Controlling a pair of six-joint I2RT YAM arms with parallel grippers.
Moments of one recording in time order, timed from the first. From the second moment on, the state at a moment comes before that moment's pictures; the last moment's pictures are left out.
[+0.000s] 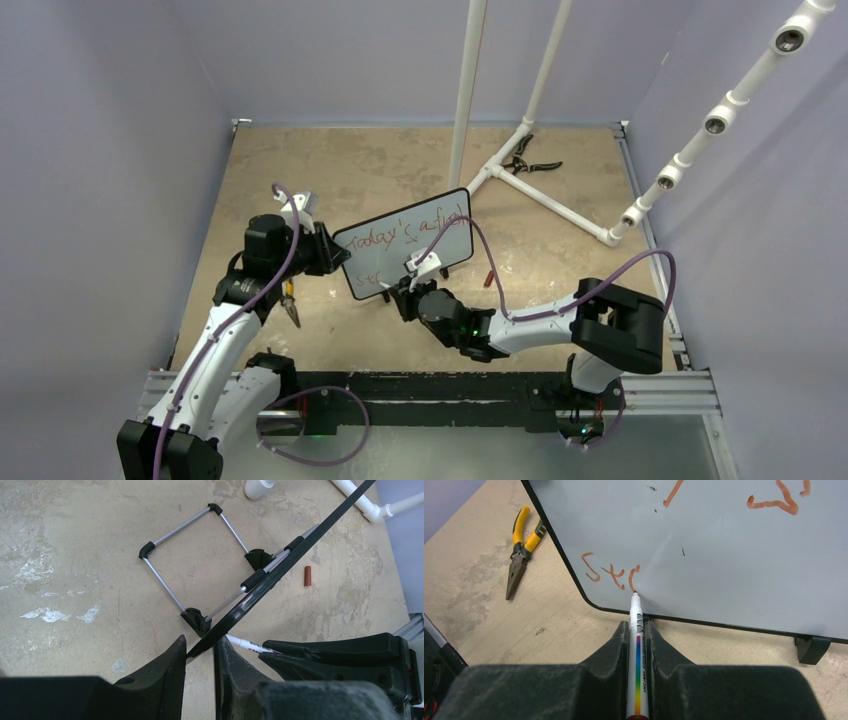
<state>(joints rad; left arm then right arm) -0.19 0.82 0.65 -0.37 0.36 -0.36 1.27 1.59 0.64 0.66 0.58 0.43</state>
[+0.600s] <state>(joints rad) -0.19 0.82 0.65 -0.37 0.36 -0.36 1.27 1.55 0.67 0.66 0.63 0.38</state>
